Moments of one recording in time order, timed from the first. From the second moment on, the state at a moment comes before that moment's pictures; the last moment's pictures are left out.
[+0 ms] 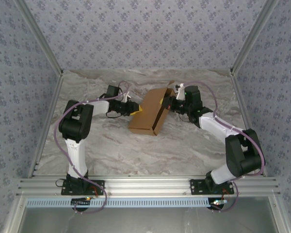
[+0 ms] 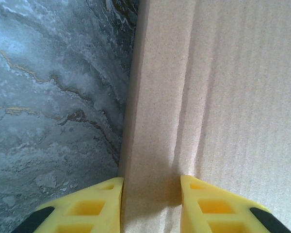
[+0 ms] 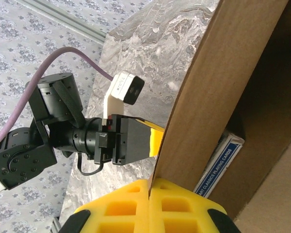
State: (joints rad) left arm -0.33 2.07 1.24 -0.10 0.86 -0.56; right arm 0.35 1.49 0.89 0.13 -0.54 0.72
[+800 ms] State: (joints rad) left arm -0.28 2.07 1.11 0.13 0.94 -0.71; right arm 0.39 1.53 0.98 0.05 -0.50 0.67
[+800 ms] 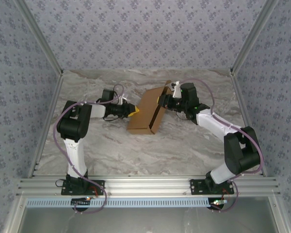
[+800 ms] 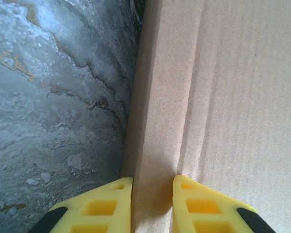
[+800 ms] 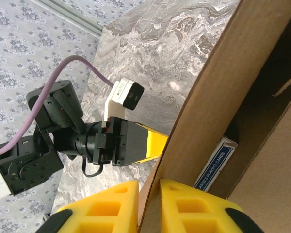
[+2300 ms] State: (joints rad) left arm -0.26 2.07 1.06 0.23 0.97 -0.79; right arm 0.42 1.53 1.02 -0.02 -0.46 0.69
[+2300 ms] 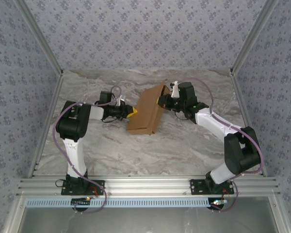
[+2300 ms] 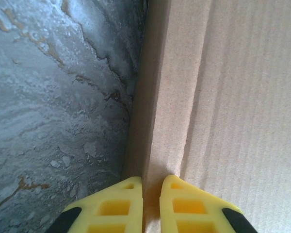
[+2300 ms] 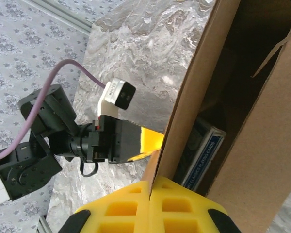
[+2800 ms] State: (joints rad) left arm -0.26 2.07 1.06 0.17 0.95 -0.76; right arm 0.46 1.57 1.09 -0.01 -0.46 0.69
